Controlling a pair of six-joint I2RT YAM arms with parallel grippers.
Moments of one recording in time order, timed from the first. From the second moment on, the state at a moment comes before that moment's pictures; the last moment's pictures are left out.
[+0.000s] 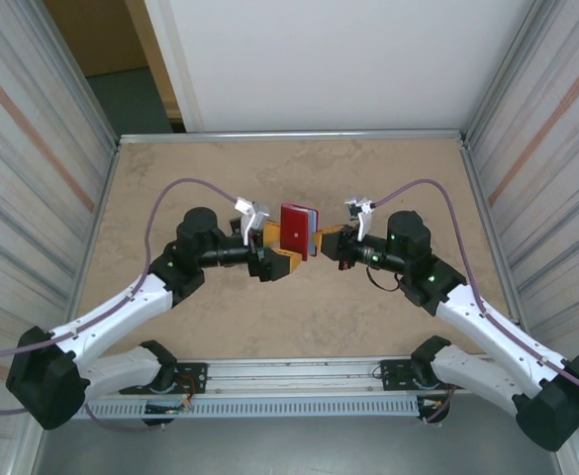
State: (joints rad) left arm -0.68 1.09 0.72 0.20 0.70 -0.34; right arm 0.64 0.90 0.71 -0.03 -0.45 0.49
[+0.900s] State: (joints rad) left arm -0.82 1.17 0.80 0.04 0.24 -0.21; right arm 0.79 0.88 0.78 -0.19 -0.13 0.39
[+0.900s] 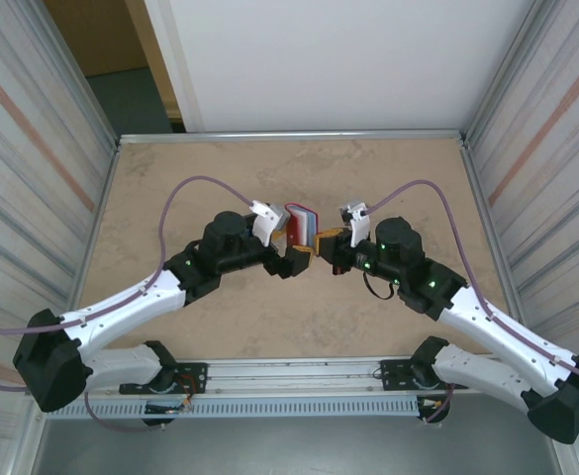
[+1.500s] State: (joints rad) left arm -0.82 1.17 0.80 0.03 0.23 -0.23; right arm 0.79 0.87 0.78 -0.20 -0.05 0.38
